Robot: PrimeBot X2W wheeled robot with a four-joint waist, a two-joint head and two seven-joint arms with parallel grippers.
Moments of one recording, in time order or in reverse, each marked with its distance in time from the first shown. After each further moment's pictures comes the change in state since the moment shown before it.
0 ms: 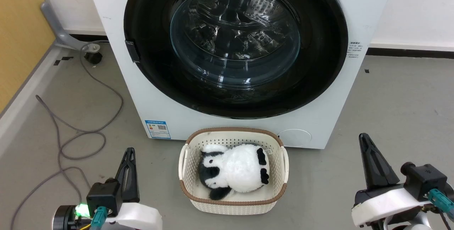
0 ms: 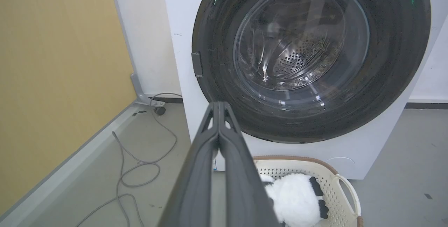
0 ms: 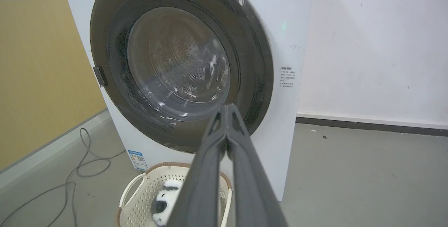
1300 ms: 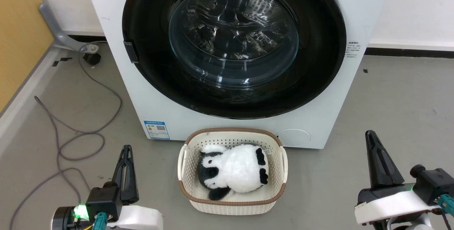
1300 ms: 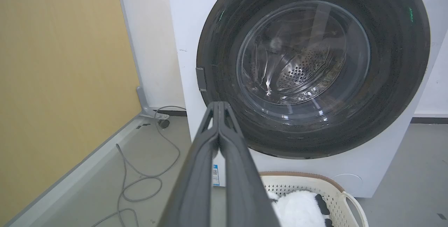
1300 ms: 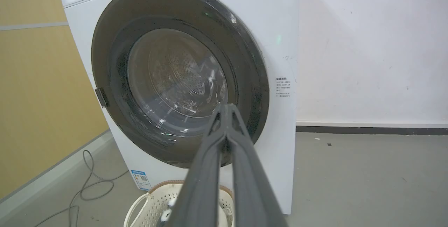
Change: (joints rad) left arm 0.001 0.003 -0.017 0.001 -0.001 0.046 -0.077; right arm -0.003 0.000 -0.008 0.017 0.062 0.000 -0.078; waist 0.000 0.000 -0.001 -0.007
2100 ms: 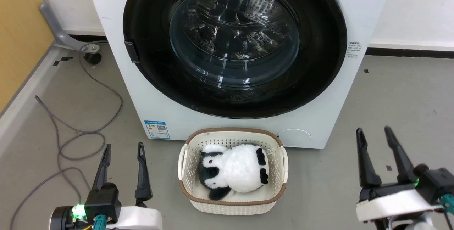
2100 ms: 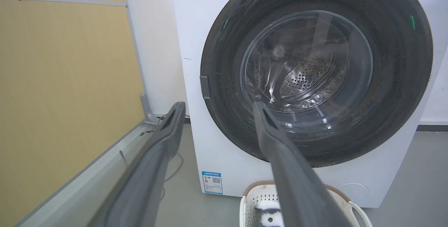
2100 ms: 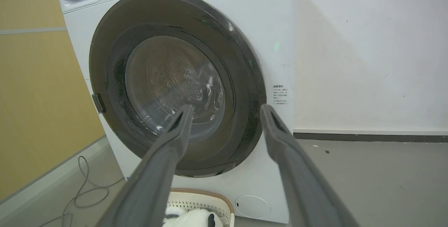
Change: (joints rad) left arm -0.003 0.004 -0.002 -0.003 0.001 0.018 -0.035; right arm -0.024 -0.001 -0.014 0.020 -0.017 0.000 -0.033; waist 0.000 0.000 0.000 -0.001
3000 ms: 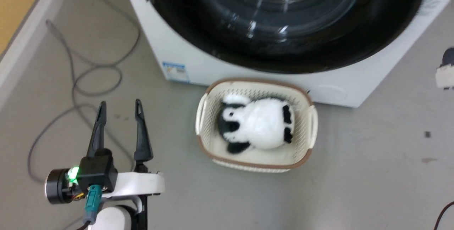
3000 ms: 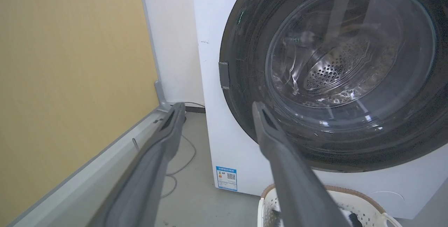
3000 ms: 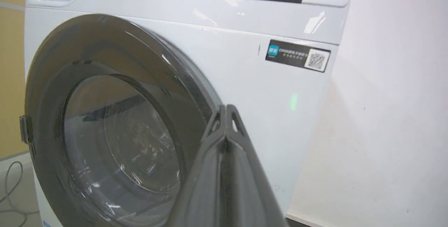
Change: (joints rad) left arm -0.157 -0.008 -0.013 -0.038 -0.016 0.016 0.000; right arm -0.623 -0.300 -0.015 0.218 -0.028 0.000 0.000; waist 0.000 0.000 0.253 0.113
